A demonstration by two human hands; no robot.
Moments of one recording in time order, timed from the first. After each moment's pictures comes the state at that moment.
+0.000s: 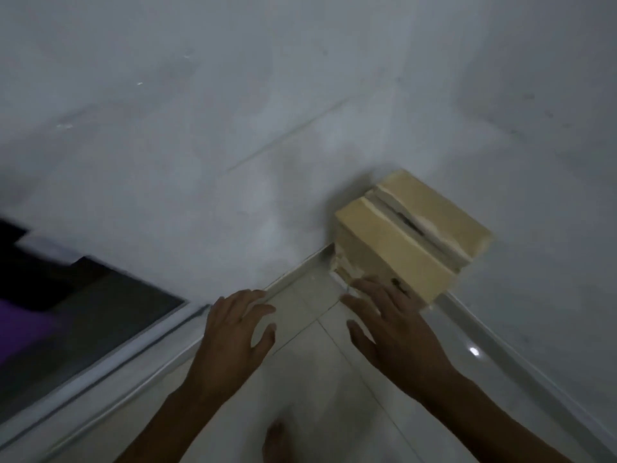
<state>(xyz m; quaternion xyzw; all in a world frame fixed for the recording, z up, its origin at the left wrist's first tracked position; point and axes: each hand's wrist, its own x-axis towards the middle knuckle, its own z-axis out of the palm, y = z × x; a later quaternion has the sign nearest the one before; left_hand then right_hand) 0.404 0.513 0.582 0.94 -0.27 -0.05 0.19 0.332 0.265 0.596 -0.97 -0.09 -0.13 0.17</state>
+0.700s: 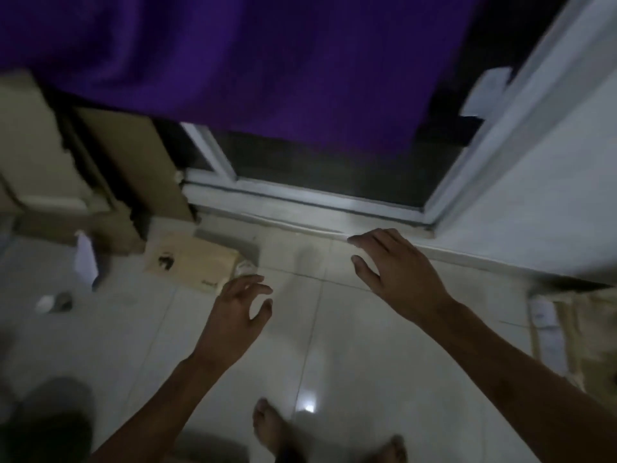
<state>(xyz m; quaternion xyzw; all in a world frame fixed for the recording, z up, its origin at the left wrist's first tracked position) 0.092 0.924 0.538 0.94 0.23 0.02 0.26 0.290 0.720 0.581 -0.86 -0.46 0.03 0.22</state>
